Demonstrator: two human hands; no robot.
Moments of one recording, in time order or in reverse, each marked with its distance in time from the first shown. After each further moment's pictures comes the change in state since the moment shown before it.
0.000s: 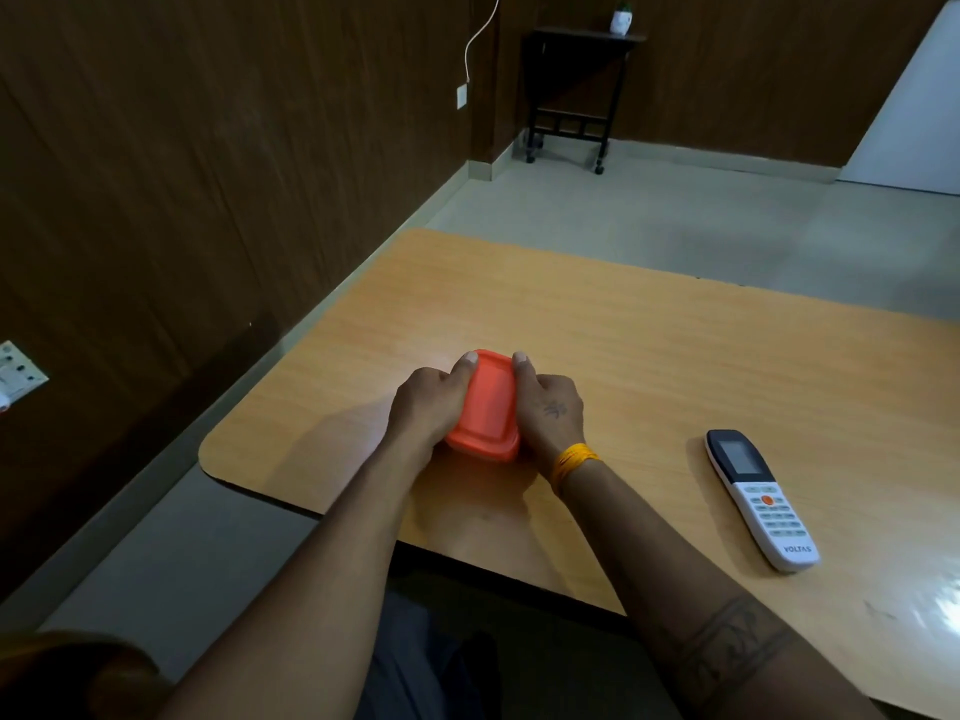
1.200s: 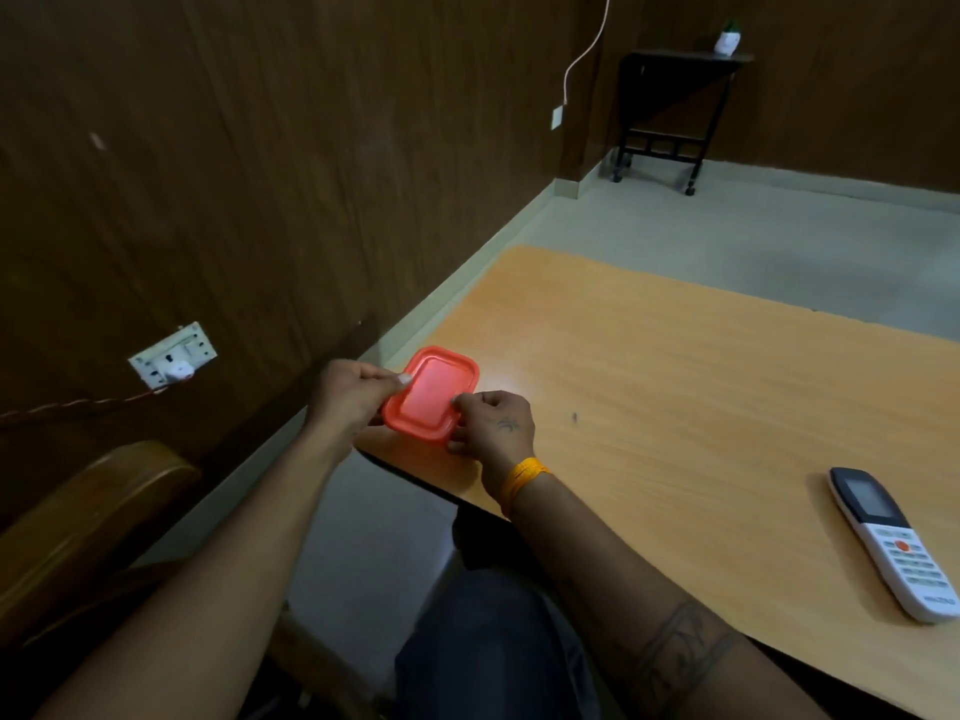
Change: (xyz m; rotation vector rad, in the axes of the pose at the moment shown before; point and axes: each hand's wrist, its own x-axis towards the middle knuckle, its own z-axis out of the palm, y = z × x) left_hand -0.012 -0.094 -0.196 -0.201 0.215 -0.082; right_hand -0.114 -0.070 0.138 0.353 -0.345 0.181
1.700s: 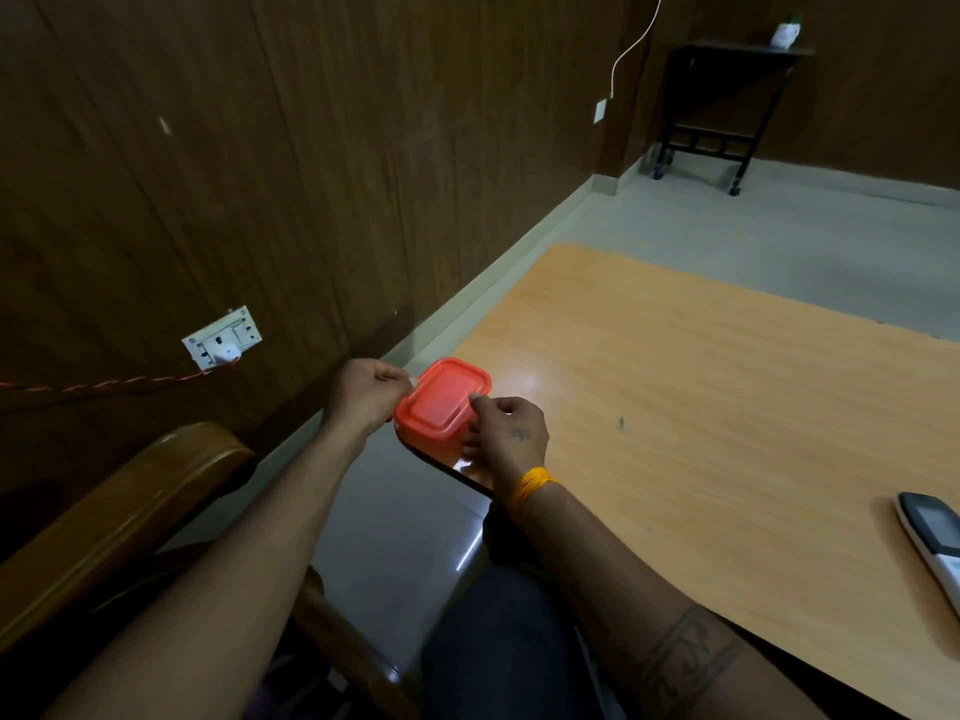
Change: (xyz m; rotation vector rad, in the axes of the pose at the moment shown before) left_hand 0.021 -0.033 -0.028 0.086 0.070 -0.013; right_hand -0.007 0.018 0.036 -0.022 0.020 -0.007
